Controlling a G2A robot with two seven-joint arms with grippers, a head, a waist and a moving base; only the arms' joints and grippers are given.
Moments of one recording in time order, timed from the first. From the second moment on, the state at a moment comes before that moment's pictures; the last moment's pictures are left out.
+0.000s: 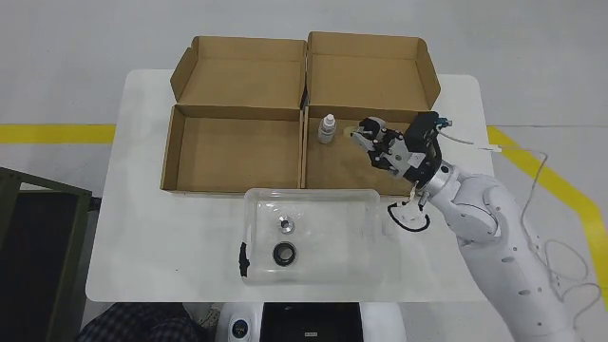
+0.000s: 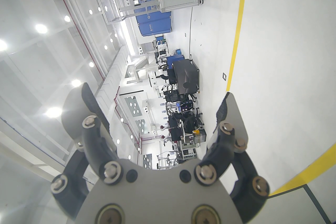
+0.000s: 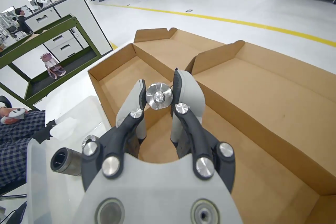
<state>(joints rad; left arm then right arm) -0.01 -0.37 -0.75 -1.25 2.03 -0.40 0.22 -1.22 -1.10 1.28 -1.76 -0.82 -0.55 0.25</state>
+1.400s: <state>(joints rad) -0.01 -0.37 -0.75 -1.25 2.03 -0.40 0.22 -0.88 -1.17 0.97 -1.43 -1.04 -0.28 0.58</state>
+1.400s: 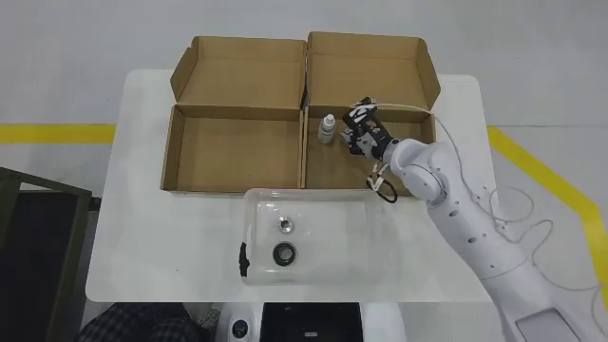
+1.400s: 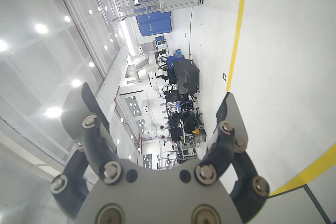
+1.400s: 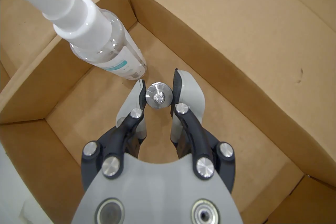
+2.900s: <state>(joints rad) -0.01 -0.37 -0.75 -1.25 2.03 -0.40 0.22 -1.17 -1.13 1.01 -2.05 -1.12 -0.53 0.69</state>
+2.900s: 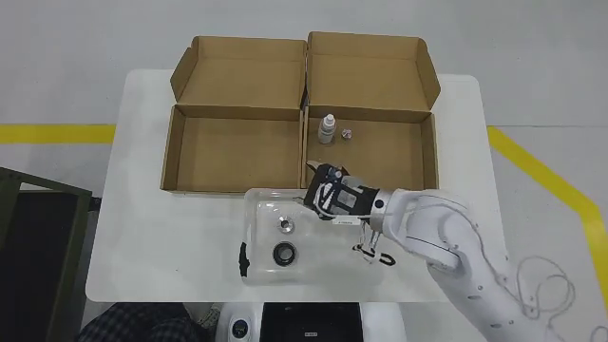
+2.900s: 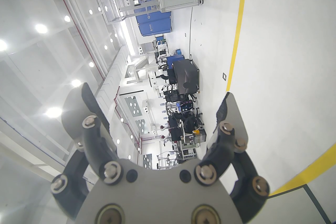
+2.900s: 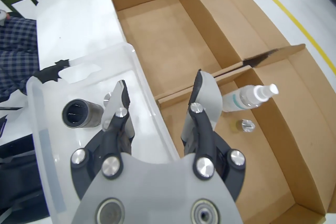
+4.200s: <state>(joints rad) -0.01 -0.37 -0.75 -1.25 2.03 -0.40 0.22 -1.04 -1.17 0.77 -1.81 -1.27 -0.71 0.66</state>
